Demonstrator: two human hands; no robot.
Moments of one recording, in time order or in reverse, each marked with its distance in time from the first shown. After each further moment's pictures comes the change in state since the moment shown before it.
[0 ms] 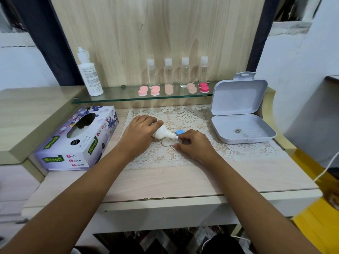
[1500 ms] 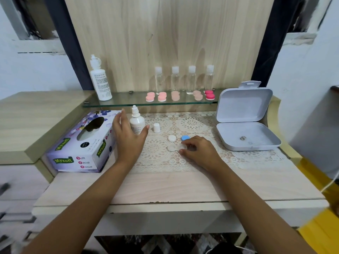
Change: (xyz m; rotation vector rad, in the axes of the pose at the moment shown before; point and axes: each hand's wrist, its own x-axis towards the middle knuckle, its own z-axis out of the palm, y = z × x) left_hand -0.018 0.006 -0.011 -0.522 0.356 -0.947; right_hand 0.000 0.003 0.002 0.003 0.010 -0.016
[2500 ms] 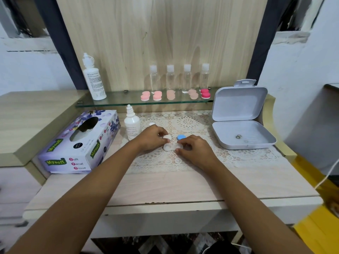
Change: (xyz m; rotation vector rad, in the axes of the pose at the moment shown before) left_hand 0.022 0.025 0.041 0.212 -0.848 0.168; right_hand 0.002 0.002 0.002 -0.026 -0.006 0.014
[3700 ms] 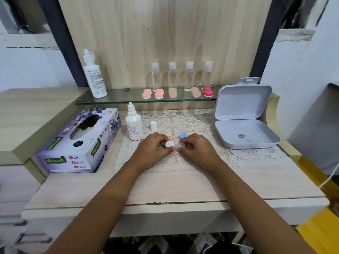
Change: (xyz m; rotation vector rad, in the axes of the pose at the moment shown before) left_hand -0.040 -0.009 0.028 -0.080 0.246 0.127; right_hand 0.001 0.000 0.002 -0.015 -0.003 -0.004
